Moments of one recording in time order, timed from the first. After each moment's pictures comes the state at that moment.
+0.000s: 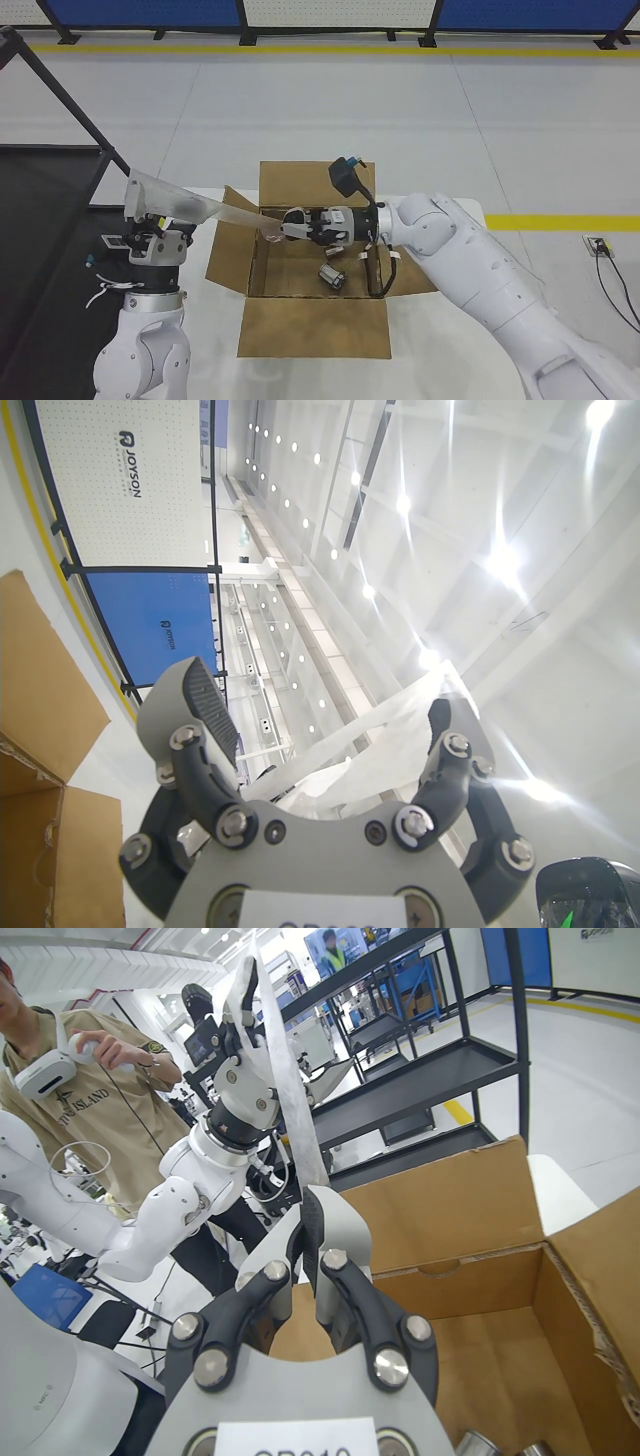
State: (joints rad) left arm 1.26 -1.44 -1.61 -2.00 -0.37 -0.11 -0.06; right arm -0.22 -1.34 0.65 -0.93 0.02 -1.01 0.62
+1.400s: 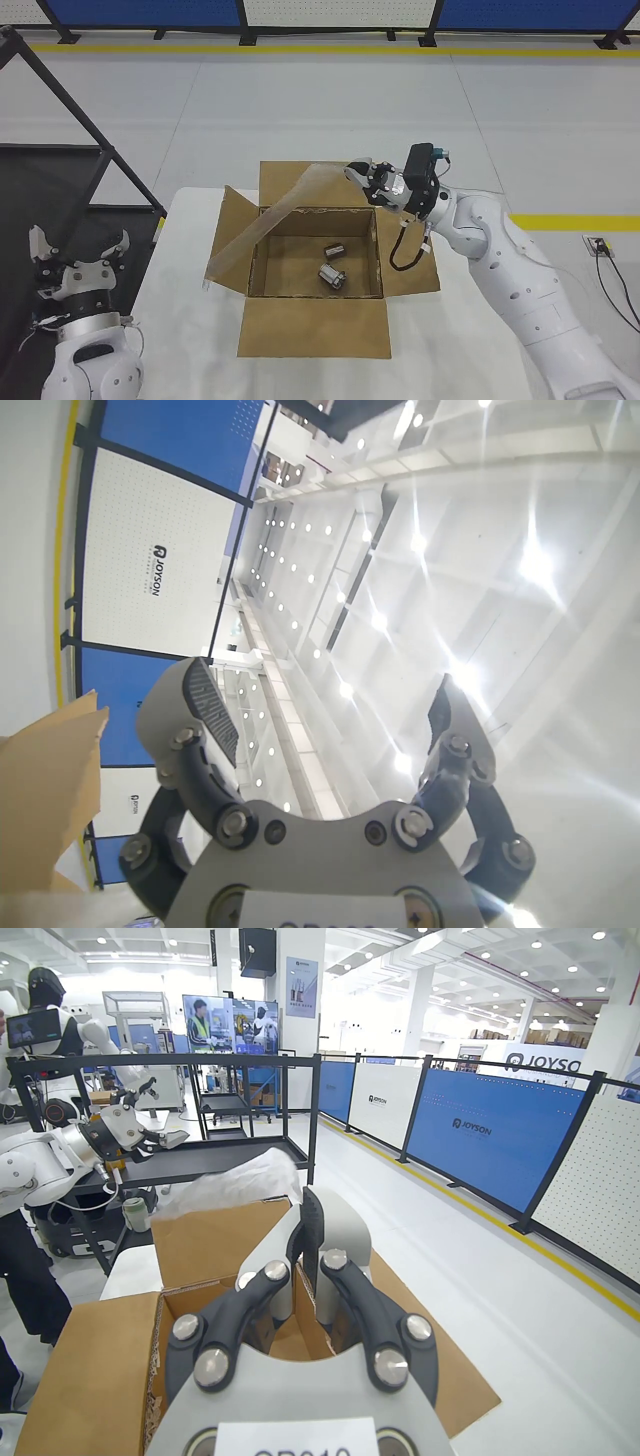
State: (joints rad) left arm 1.39 -1.44 -1.86 -1.96 -0.71 -0.13 0.08; right arm -0.37 -1.23 0.95 -1.04 -1.00 -0.89 -0.25
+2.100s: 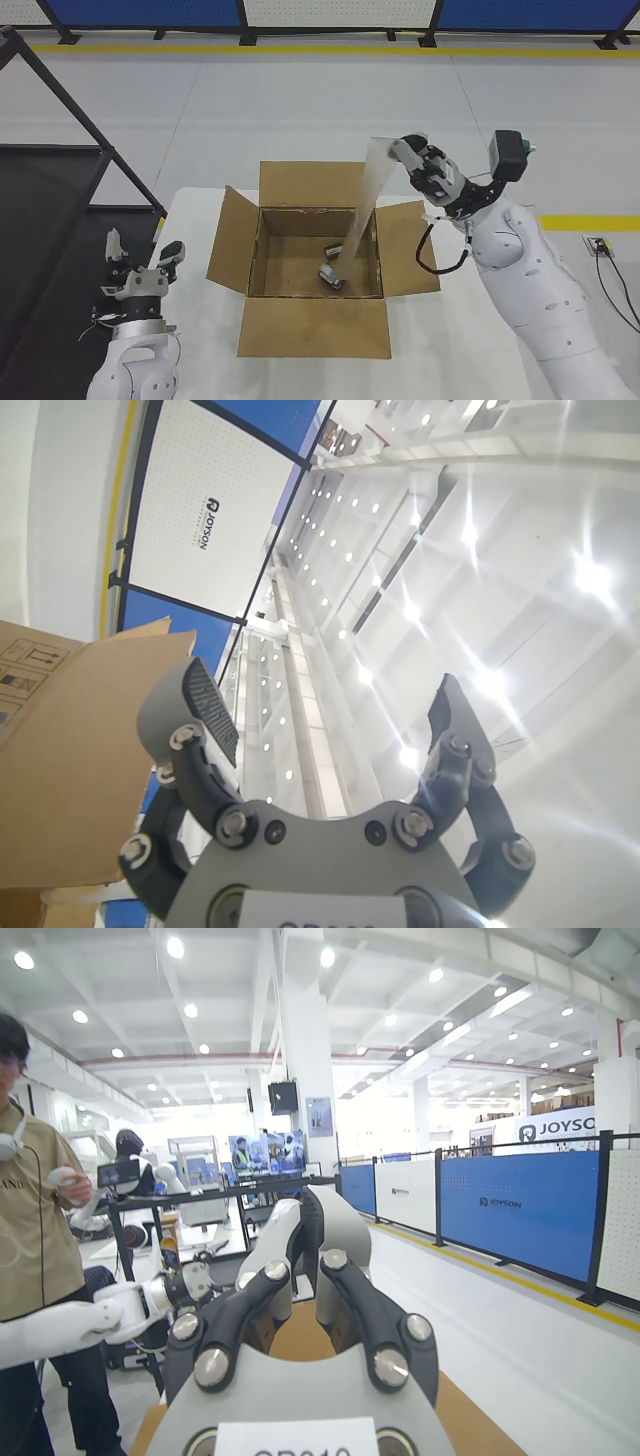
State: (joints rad) left arm 1.39 -1.44 -1.69 -1.91 -0.63 -0.10 0.03; right arm -0.52 -1.18 1.13 -1.23 -0.58 -1.01 -0.25
